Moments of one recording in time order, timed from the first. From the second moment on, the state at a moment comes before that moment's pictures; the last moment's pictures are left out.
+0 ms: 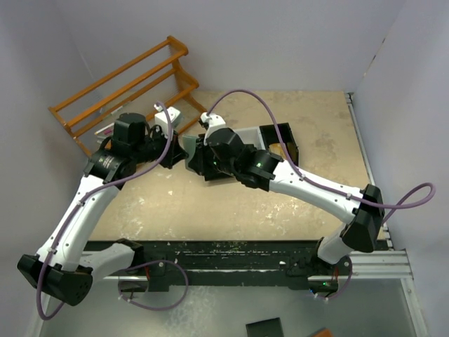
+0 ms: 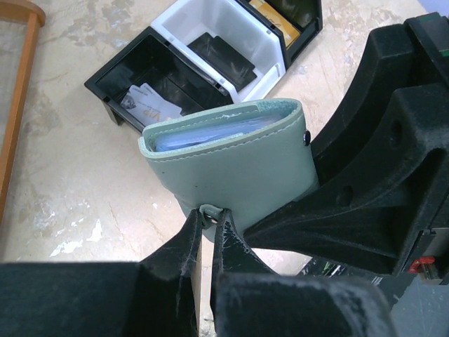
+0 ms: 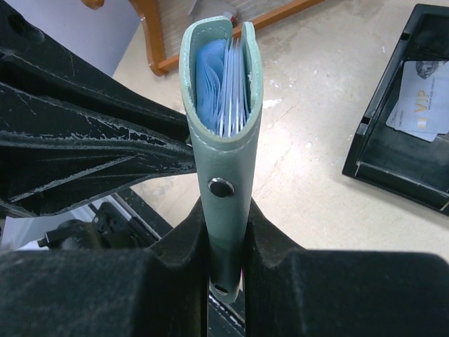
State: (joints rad) left arm -0.35 1.09 1.24 -0.70 0.40 0.03; right arm 1.04 1.56 1.46 -0.39 0.17 0.56
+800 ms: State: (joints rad) left arm -0.32 1.05 1.15 -0.67 0.14 0.12; right arm 0.94 1.36 1.30 -0.33 0.08 0.56
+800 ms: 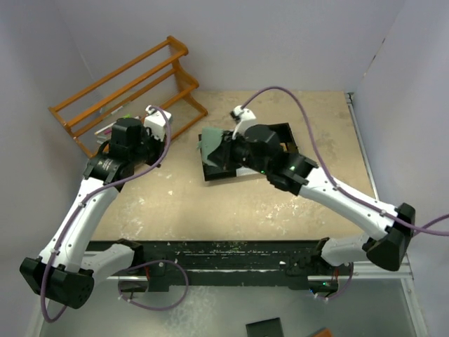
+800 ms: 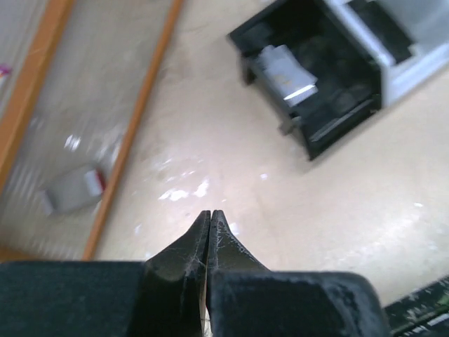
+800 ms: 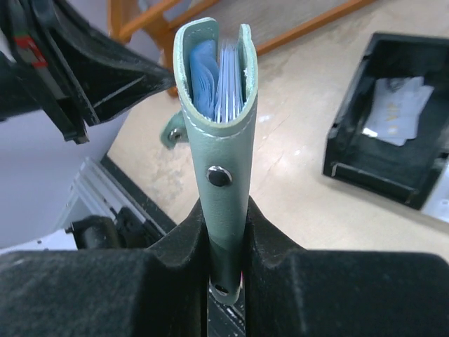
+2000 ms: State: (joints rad) left arm -0.29 1.05 1.31 -0.78 0.72 0.09; right arm 0.84 1.33 1.19 -0.05 -0.43 0.54
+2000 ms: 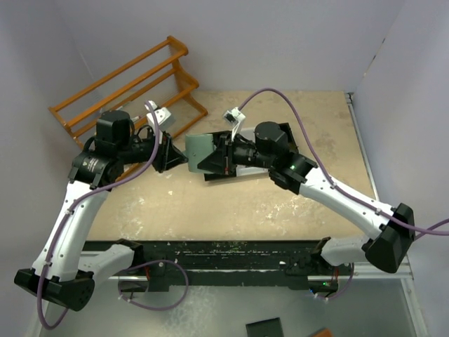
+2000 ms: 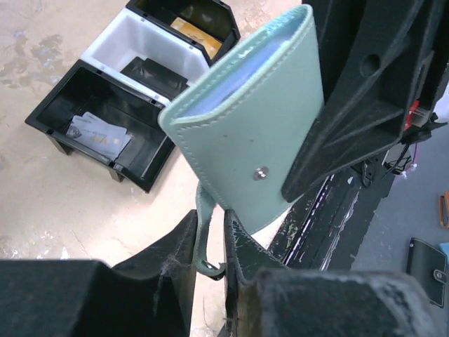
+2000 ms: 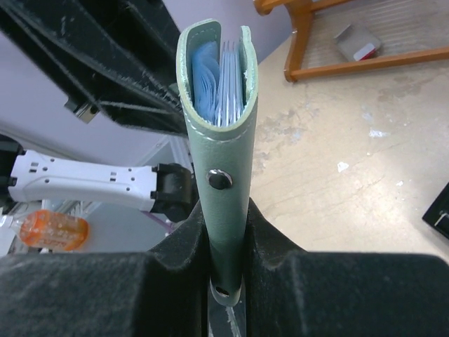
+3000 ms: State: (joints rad) left arm -0.26 1.04 1.37 -0.90 0.80 0.24; right arm 0.78 1.26 1.02 0.14 -0.52 0.61
